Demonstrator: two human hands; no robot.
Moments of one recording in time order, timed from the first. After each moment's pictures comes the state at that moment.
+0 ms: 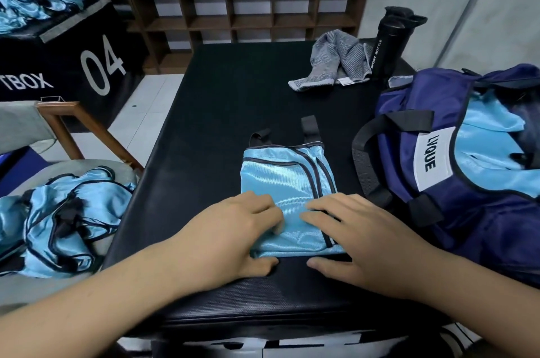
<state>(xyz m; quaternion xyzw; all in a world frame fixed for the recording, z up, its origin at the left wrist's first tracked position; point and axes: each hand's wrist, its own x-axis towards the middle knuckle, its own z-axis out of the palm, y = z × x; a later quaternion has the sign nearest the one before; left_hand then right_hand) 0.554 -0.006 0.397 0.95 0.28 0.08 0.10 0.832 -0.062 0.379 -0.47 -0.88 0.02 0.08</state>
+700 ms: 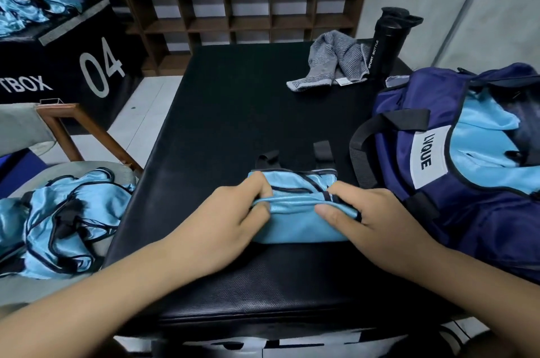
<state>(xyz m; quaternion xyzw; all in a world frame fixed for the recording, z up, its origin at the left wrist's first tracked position) 0.558 -0.010 0.414 0.84 0.41 0.20 0.31 0.831 -0.061 0.396 -0.56 -0.75 0.19 0.29</state>
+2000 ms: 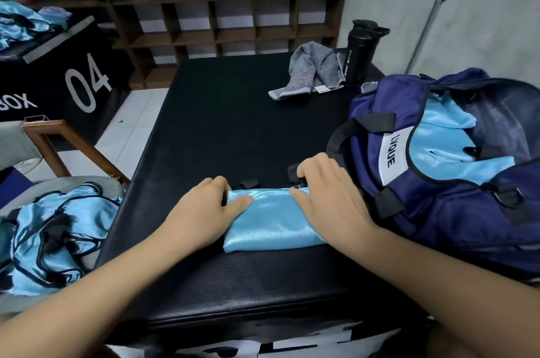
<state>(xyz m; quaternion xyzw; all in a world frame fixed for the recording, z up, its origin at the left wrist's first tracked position) 0.569 0.023 0.396 0.75 0.62 0.10 0.21 0.816 -0.022 0.365 -0.64 -0.72 -0.07 0.25</state>
